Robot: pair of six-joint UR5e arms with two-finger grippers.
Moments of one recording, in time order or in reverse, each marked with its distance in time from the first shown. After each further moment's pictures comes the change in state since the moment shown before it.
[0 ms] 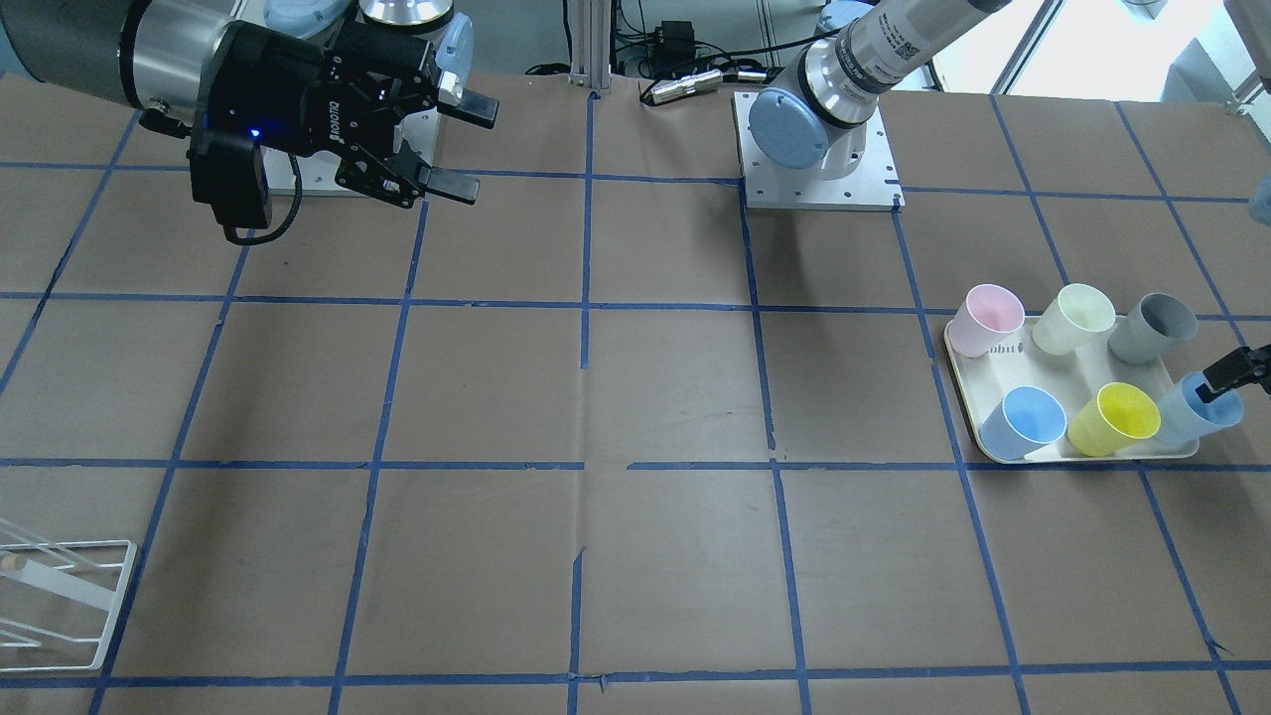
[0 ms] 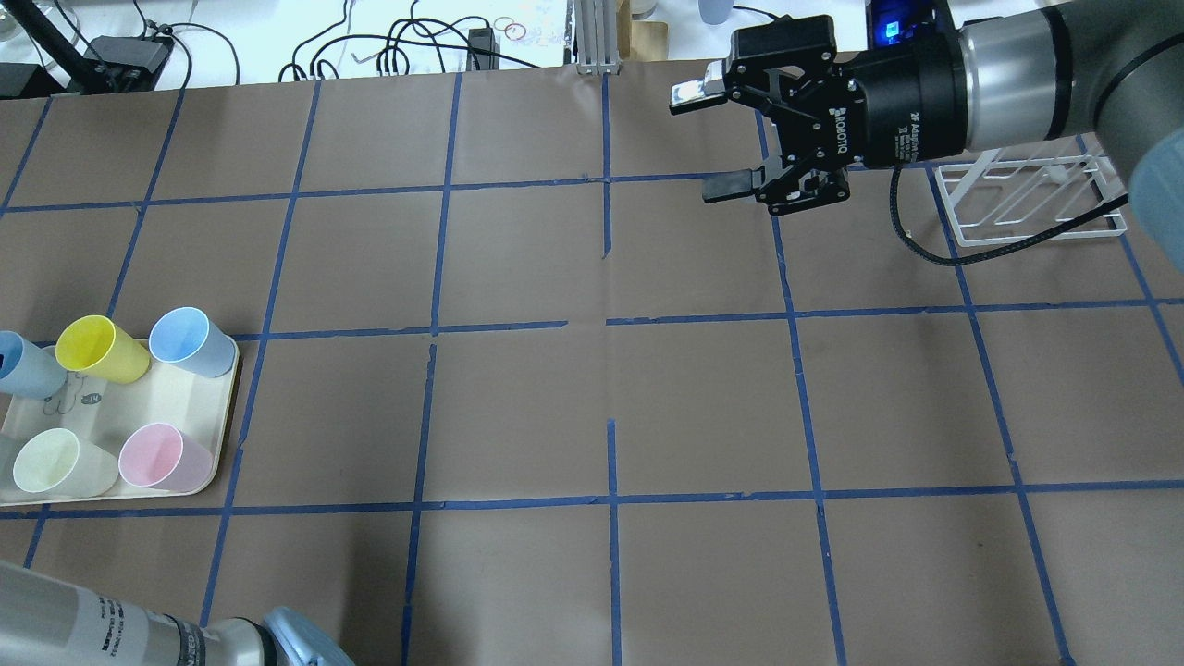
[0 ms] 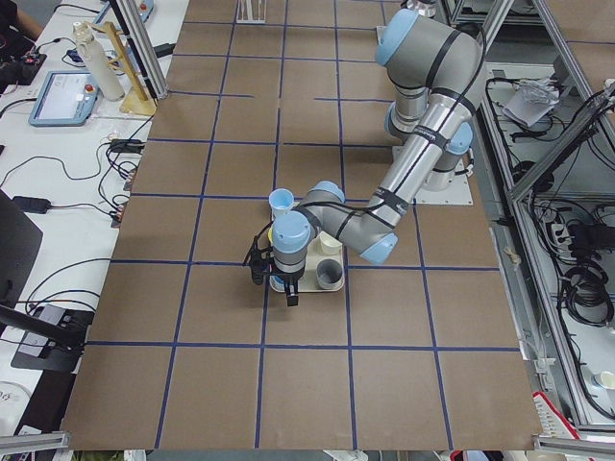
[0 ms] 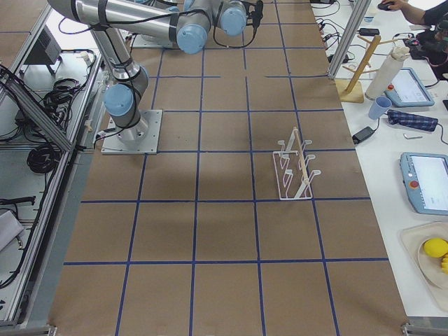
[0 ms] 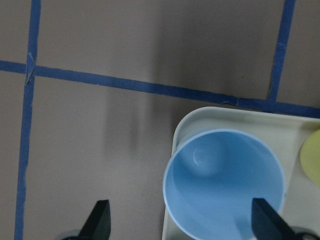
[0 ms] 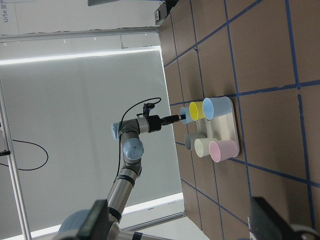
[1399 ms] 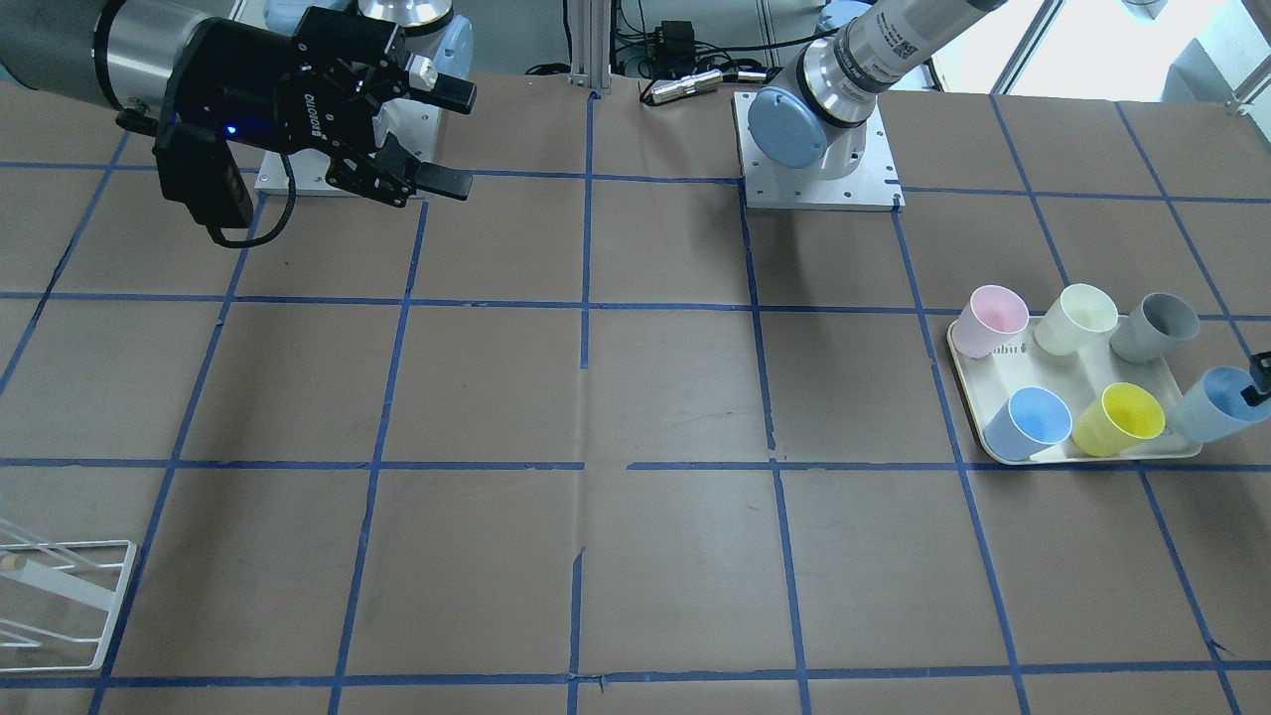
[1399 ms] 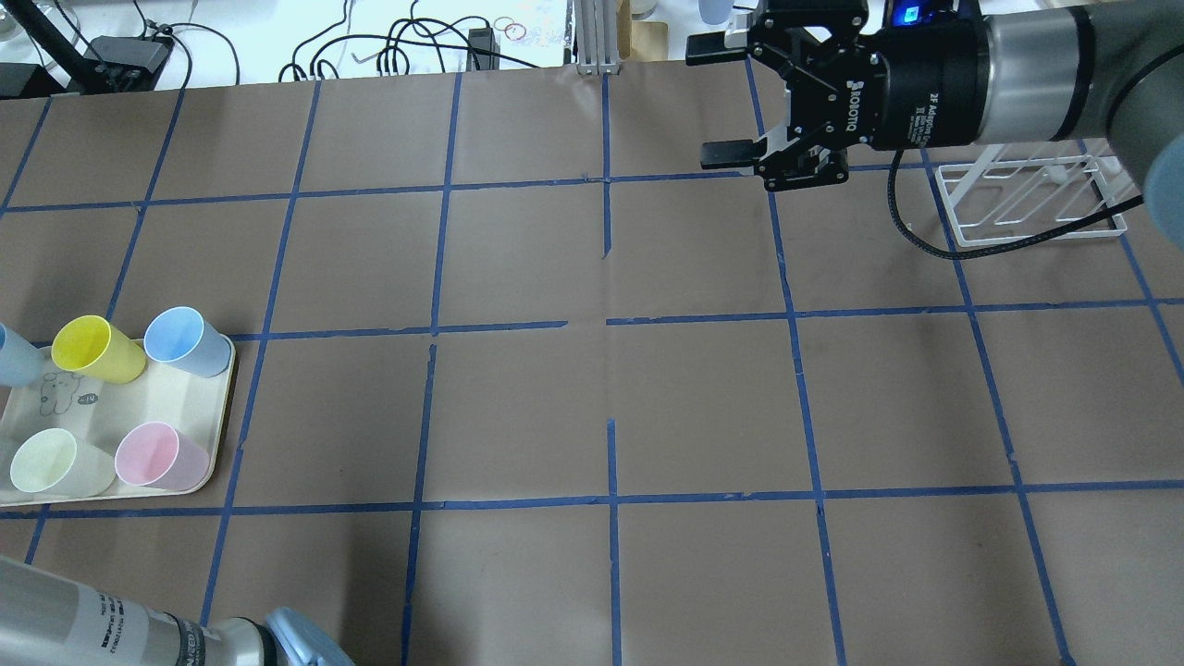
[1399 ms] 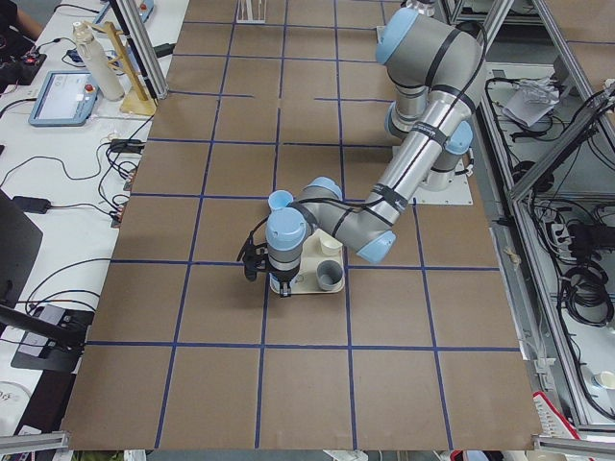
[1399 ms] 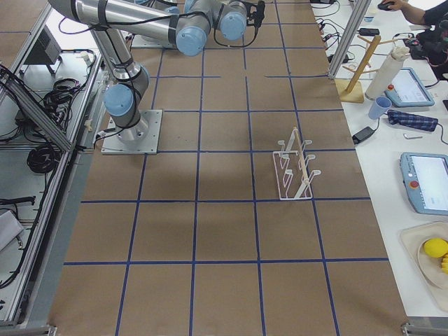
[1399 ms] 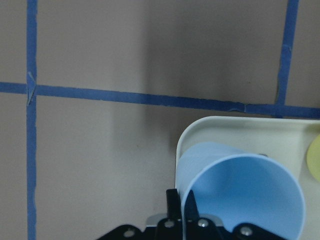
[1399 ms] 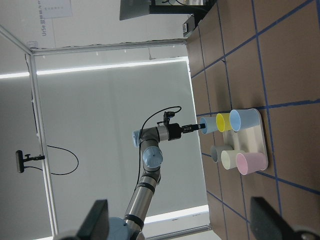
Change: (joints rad) left arm -0.013 0.020 0.092 -0.107 -0.034 0.042; right arm -0.027 -0.006 0.014 0.029 0.127 -0.047
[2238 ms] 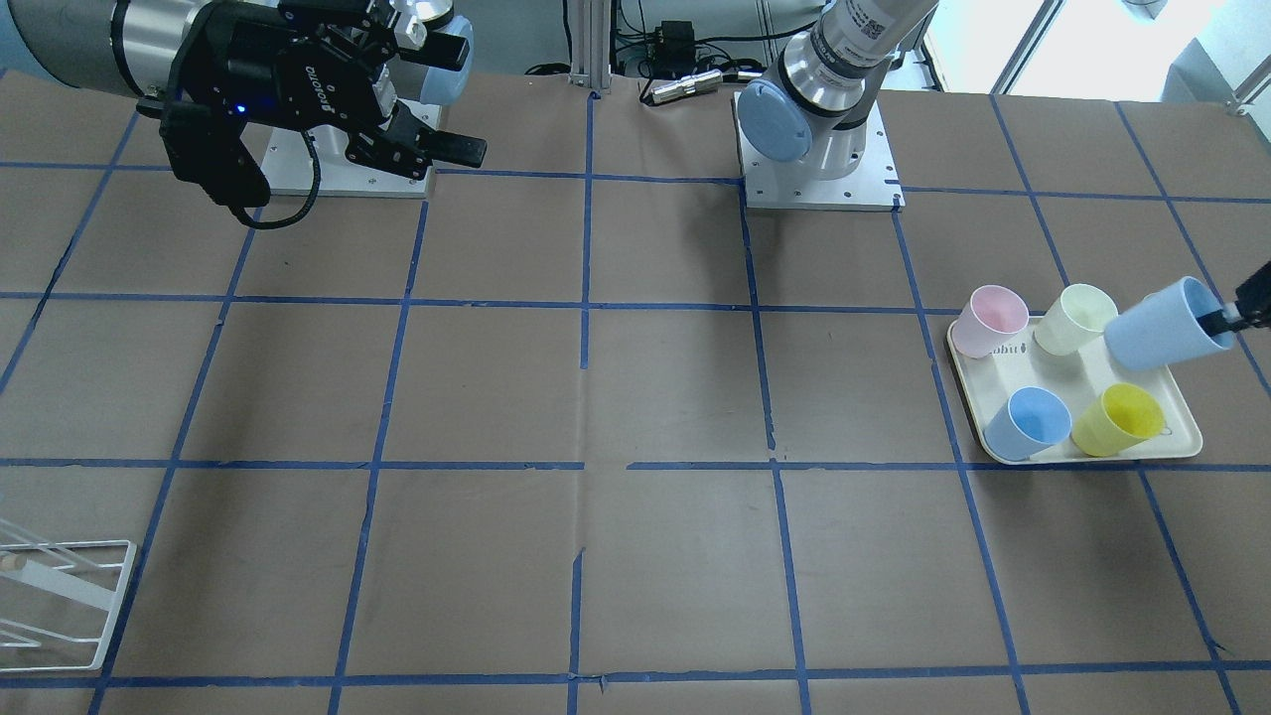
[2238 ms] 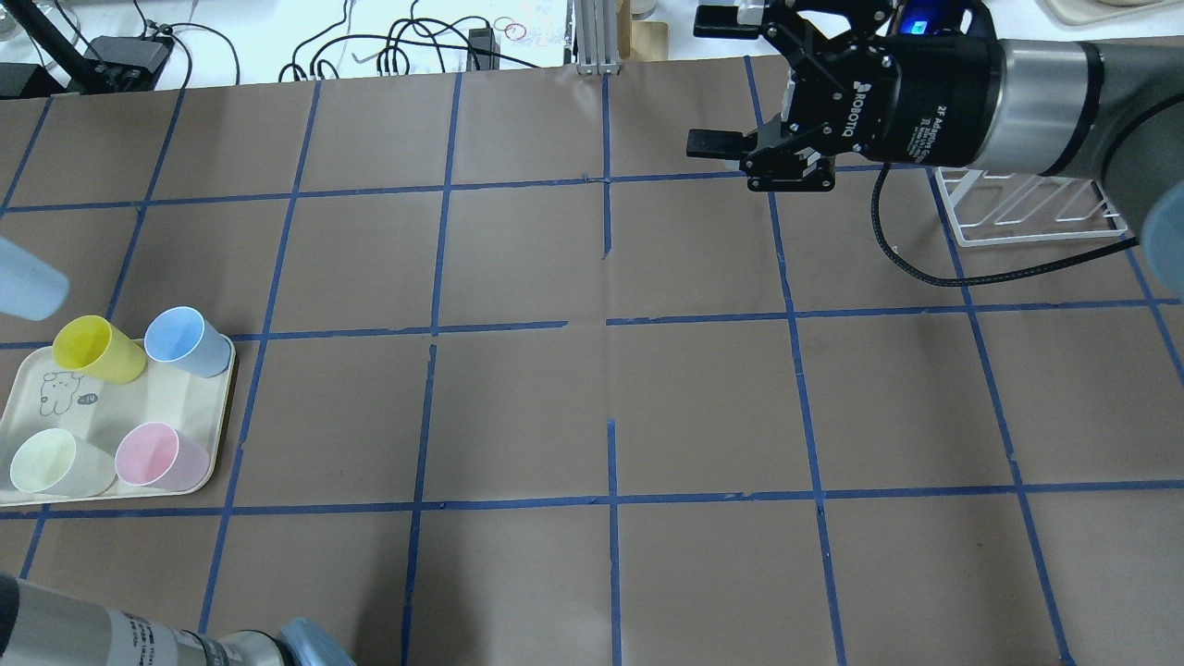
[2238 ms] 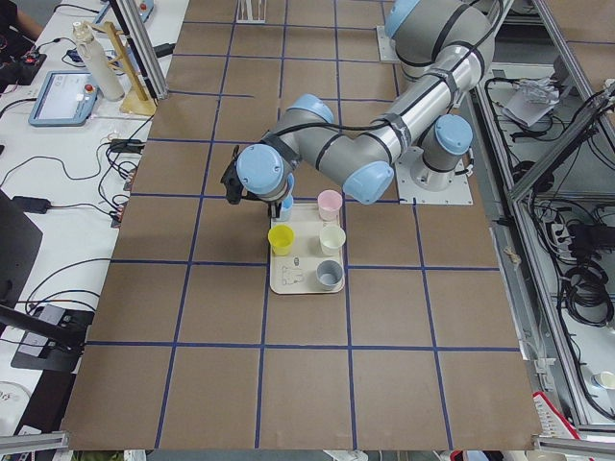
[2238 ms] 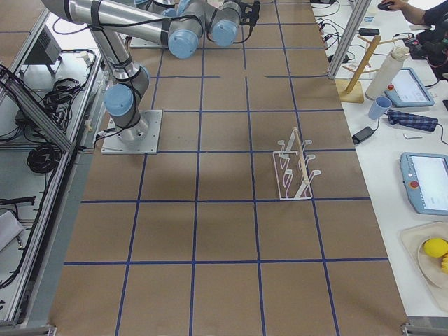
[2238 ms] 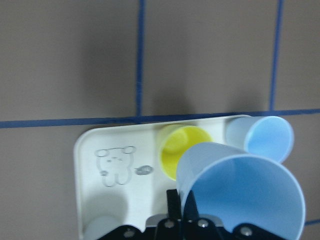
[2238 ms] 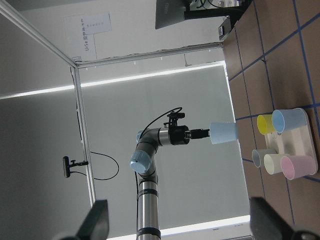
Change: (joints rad) left arm -0.128 0.129 0.271 -0.944 -0.316 0.047; right arm -0.007 -0.045 0.062 0.042 0.134 -0.006
